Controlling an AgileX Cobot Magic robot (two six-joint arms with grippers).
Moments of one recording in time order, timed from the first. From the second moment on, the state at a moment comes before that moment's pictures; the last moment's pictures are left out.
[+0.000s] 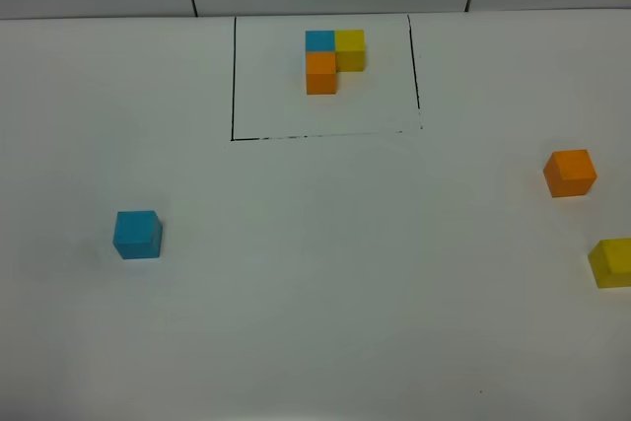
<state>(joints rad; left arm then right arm) -0.01 0.00 -0.50 -0.13 1.07 0.02 0.00 0.01 -0.50 0.11 1.06 0.02</state>
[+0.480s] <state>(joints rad) -0.01 0.00 -0.50 -0.13 1.07 0.02 0.00 0.01 -0.50 0.11 1.06 0.02</state>
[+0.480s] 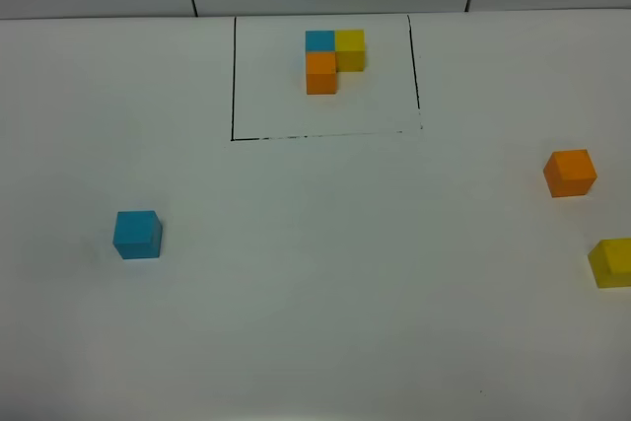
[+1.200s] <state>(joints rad) -0.01 0.00 -0.50 -0.13 1.07 0.02 0.00 0.01 -0.50 0.11 1.06 0.02</state>
